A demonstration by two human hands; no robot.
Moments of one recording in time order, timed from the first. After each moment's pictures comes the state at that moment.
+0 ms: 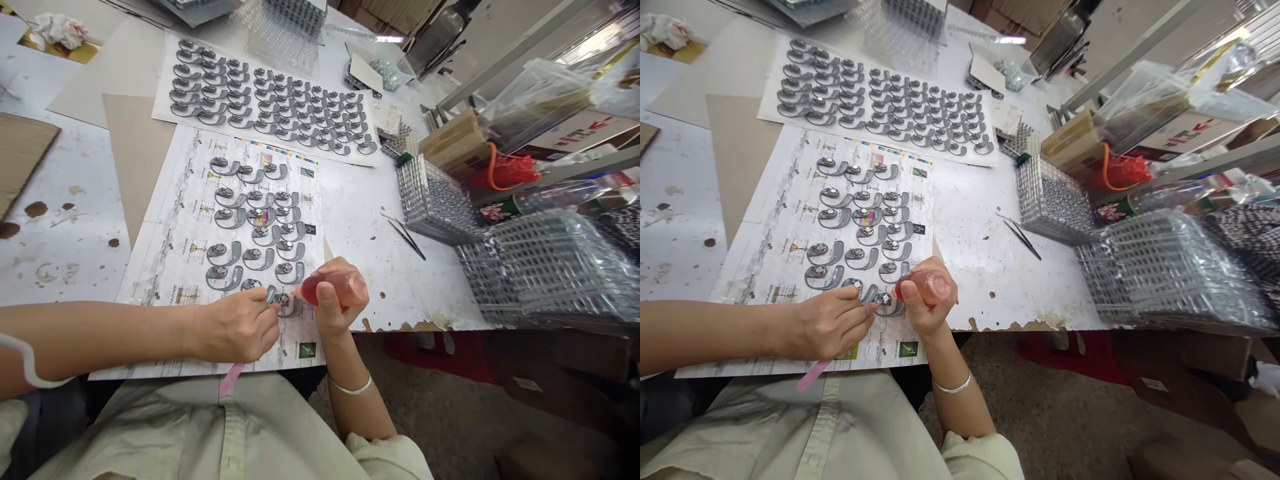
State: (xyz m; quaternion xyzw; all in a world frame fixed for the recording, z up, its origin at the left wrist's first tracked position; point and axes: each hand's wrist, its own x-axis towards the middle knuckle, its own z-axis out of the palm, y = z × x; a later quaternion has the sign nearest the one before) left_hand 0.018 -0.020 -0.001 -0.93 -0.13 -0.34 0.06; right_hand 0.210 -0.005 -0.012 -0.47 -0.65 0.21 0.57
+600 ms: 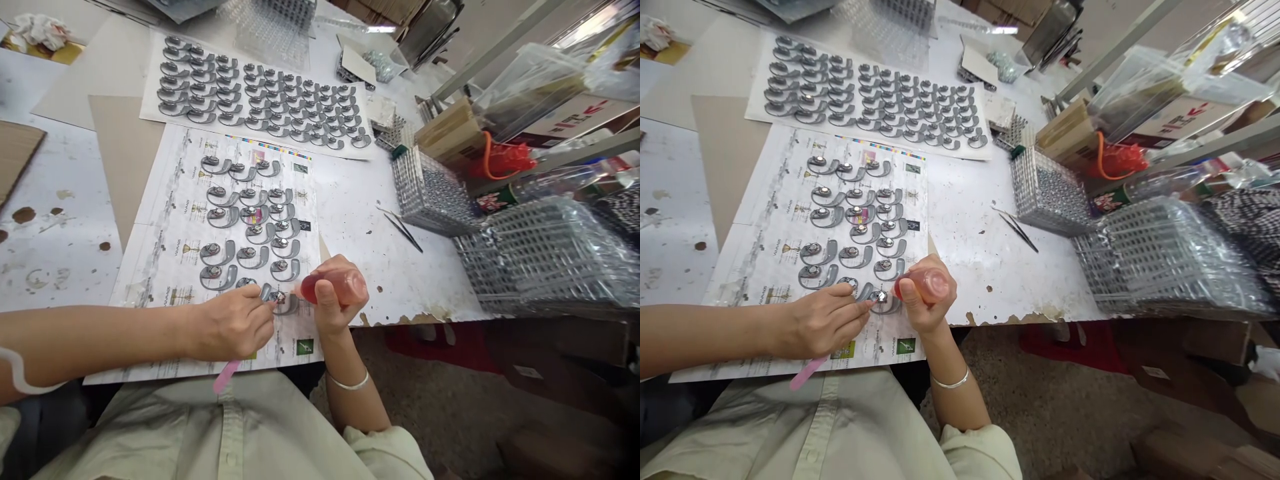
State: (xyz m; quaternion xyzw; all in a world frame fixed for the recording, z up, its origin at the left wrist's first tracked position) left_hand 0.017 -0.018 0.003 -0.93 -0.13 -0.34 0.04; right_hand 0.211 -0.003 -0.008 -0.41 -0.65 0.20 0.61
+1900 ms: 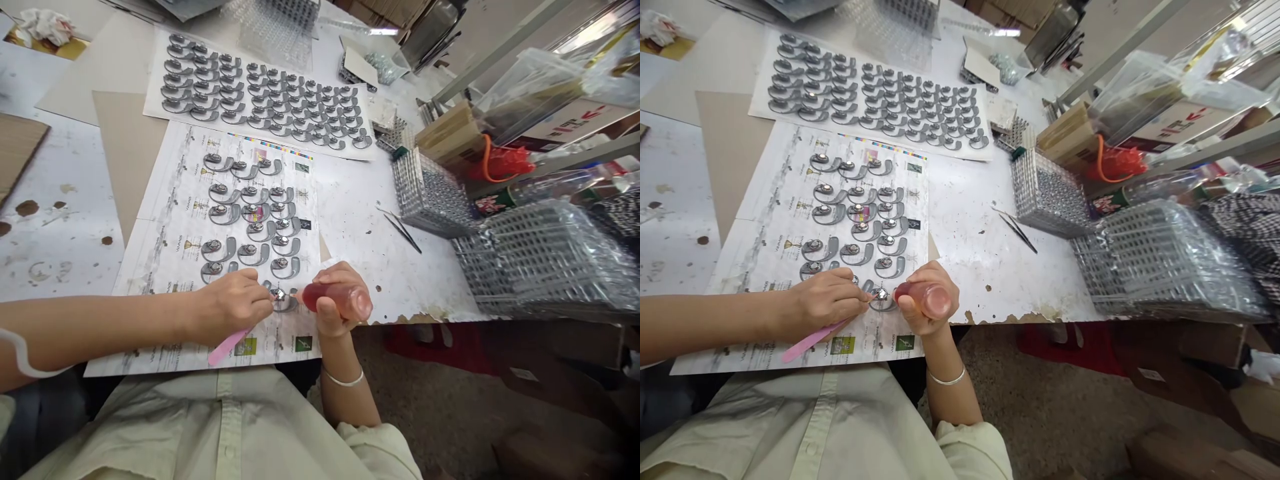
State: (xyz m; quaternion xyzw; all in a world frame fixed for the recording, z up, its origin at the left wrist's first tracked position) left_hand 0.011 -0.008 -0.003 -0.93 -0.16 -0.32 -0.11; right_hand 0.219 -0.011 -0.012 -0.39 -0.68 0.19 0.60
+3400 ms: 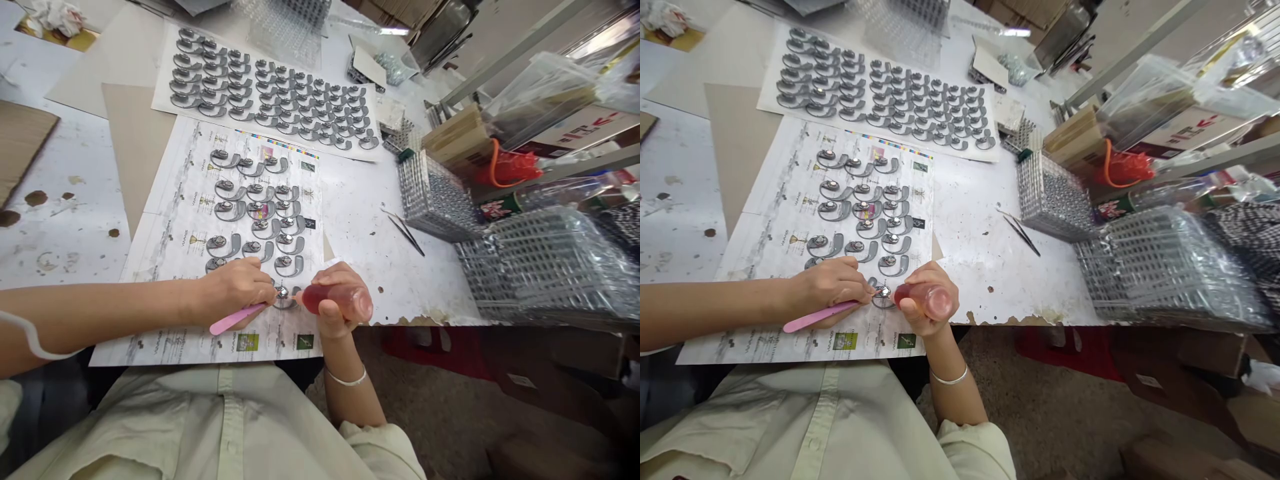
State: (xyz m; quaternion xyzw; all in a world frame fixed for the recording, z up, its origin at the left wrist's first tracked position) left_hand 0.008 0.002 -0.007 -0.89 -0.16 -0.36 -0.22; right_hand 0.217 -0.012 -0.014 -0.36 -0.67 0.23 0.60
